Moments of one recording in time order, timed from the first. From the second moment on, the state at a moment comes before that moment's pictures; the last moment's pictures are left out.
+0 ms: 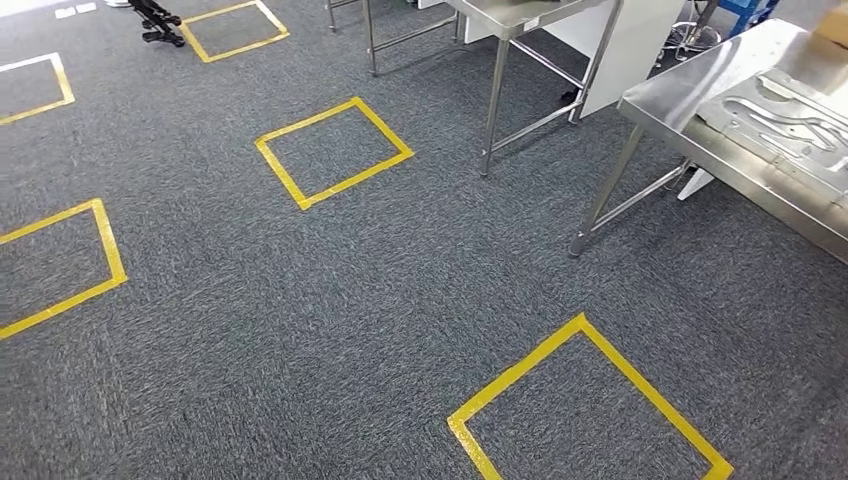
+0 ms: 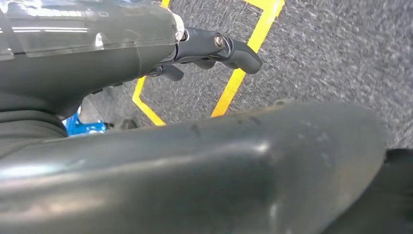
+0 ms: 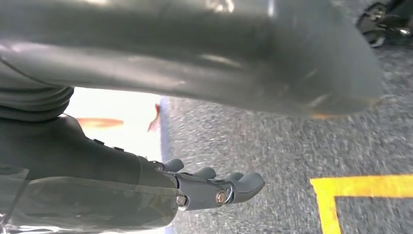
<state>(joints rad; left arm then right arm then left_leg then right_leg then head) -0.10 -0.20 1.07 -0.20 -1.38 0.12 -0.07 -0.07 0.07 -0.81 -0.21 1.18 -0.09 0.19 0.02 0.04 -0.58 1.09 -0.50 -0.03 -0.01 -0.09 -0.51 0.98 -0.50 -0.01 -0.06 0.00</state>
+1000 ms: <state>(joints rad) -0.08 -0.14 1.04 -0.20 -1.43 0.10 0.02 -0.07 0.06 -0.77 -0.17 1.24 -0.08 0.13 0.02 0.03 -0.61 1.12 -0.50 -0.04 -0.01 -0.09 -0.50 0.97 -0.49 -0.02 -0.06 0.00</state>
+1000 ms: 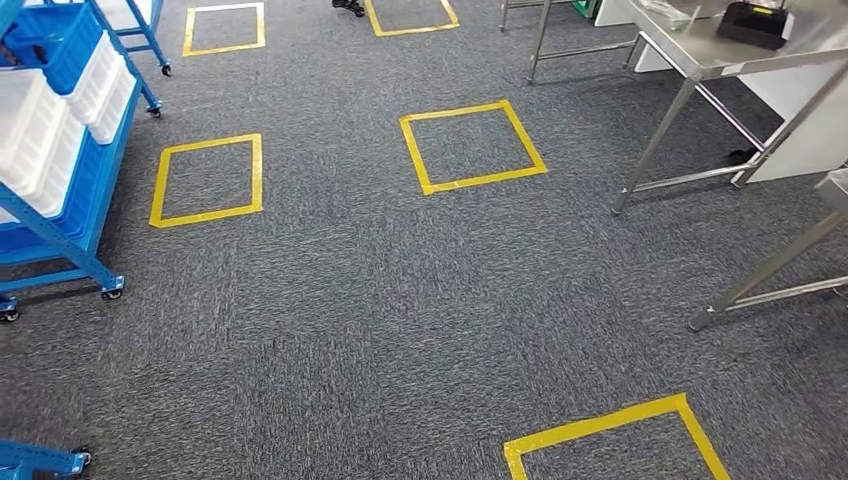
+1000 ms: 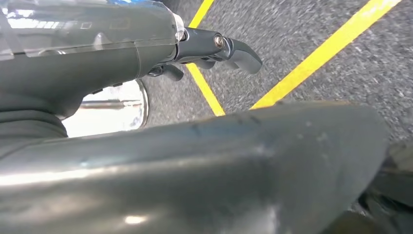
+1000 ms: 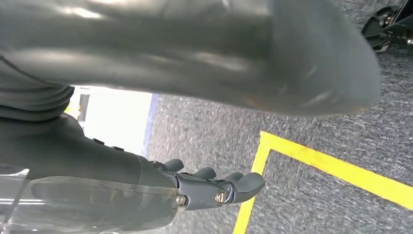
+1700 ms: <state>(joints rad) -0.09 -0.14 1.02 -0.20 -1.44 0.11 -0.04 -0.07 0.07 -0.77 -0.17 1.23 -0.06 0.16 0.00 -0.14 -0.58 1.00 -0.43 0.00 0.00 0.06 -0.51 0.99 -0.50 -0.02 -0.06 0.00</state>
